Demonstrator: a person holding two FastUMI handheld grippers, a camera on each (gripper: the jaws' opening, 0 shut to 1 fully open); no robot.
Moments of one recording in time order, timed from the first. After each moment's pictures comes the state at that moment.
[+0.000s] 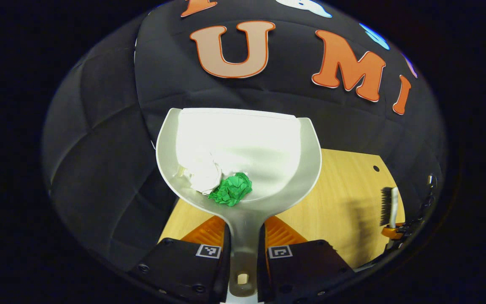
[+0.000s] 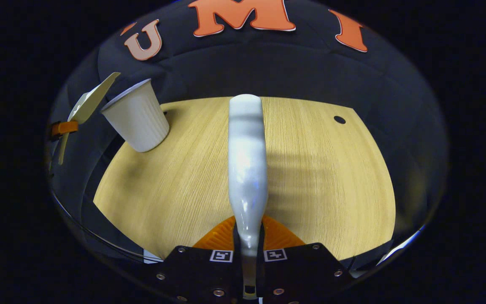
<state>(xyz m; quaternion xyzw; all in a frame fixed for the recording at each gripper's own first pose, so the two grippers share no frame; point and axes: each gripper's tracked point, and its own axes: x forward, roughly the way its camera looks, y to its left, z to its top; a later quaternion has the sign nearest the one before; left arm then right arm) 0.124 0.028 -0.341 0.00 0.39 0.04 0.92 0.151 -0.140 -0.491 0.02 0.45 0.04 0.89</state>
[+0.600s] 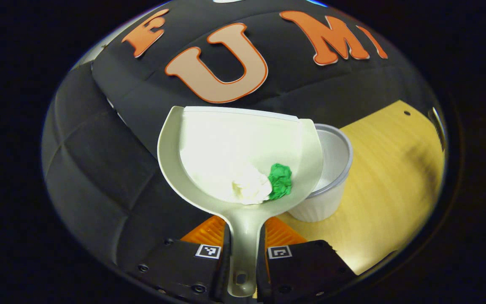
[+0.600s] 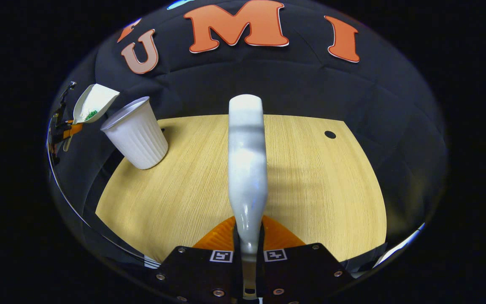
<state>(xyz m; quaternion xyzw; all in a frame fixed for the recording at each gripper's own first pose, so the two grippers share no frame) 0.192 0.161 -0.312 0.31 0.34 0.04 0.89 0.159 -0.151 -0.465 0.02 0.42 0.02 0.91</state>
